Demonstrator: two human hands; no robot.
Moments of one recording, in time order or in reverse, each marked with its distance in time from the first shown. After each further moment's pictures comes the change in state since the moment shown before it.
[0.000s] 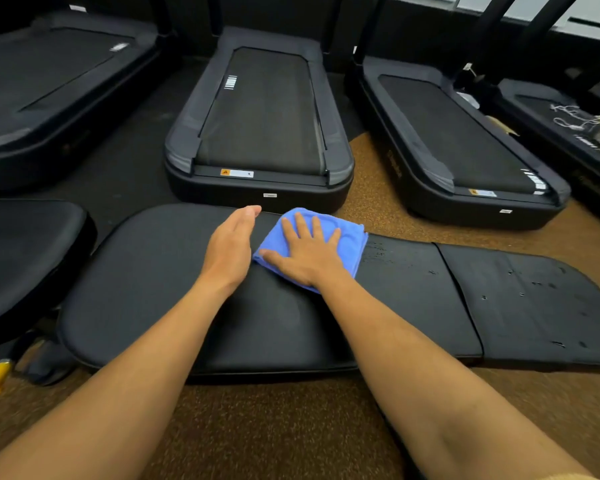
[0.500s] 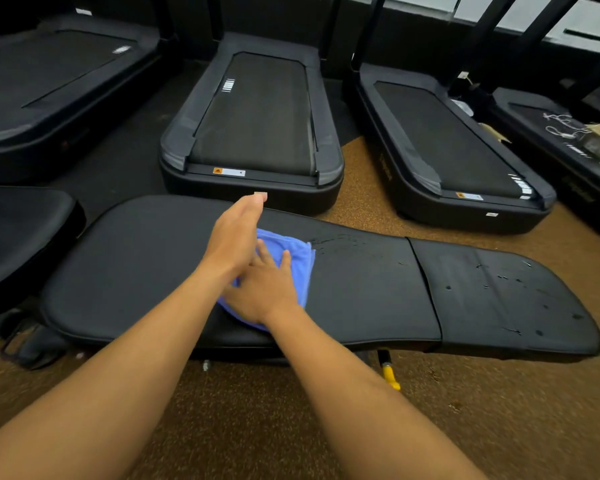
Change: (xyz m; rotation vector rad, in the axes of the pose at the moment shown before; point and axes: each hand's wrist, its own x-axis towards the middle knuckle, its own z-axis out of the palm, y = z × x) left_hand -0.035 0.040 0.036 -0.022 -0.022 0.001; right_hand -0.082 -0.045 0.019 0.117 0.046 -0.191
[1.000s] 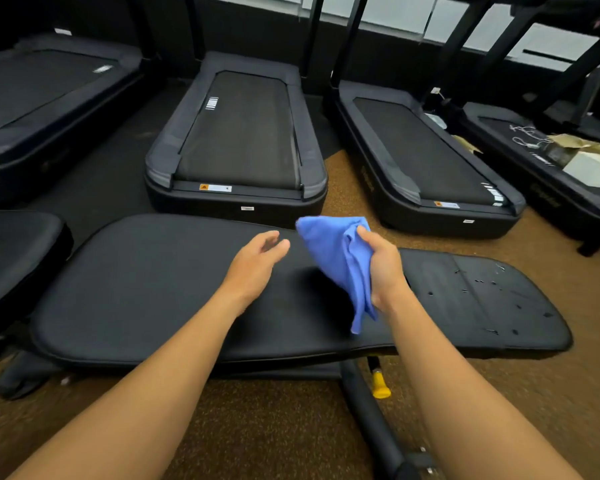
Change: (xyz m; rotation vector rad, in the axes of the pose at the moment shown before) left_hand -0.017 -0.006 0.025 -0.049 -0.217 -0.076; right_hand -0.063 0.113 -0.124 1.469 0.389 0.530
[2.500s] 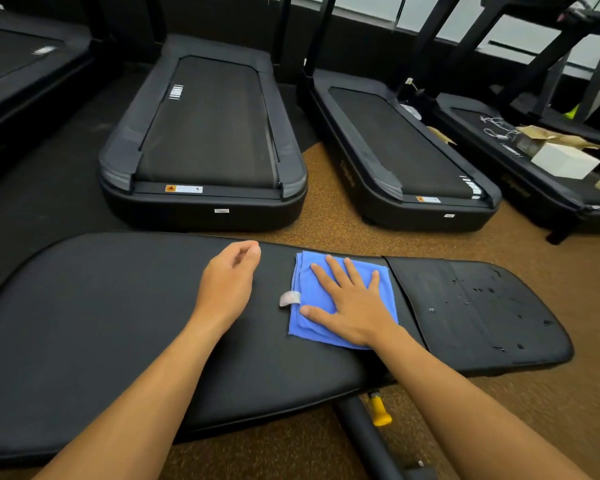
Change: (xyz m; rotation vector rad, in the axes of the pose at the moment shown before) left_hand 0.056 -0.024 -0.002 0.051 0.130 0.017; right_hand 0.056 0.065 -0.031 -1.655 -0.190 -0.307
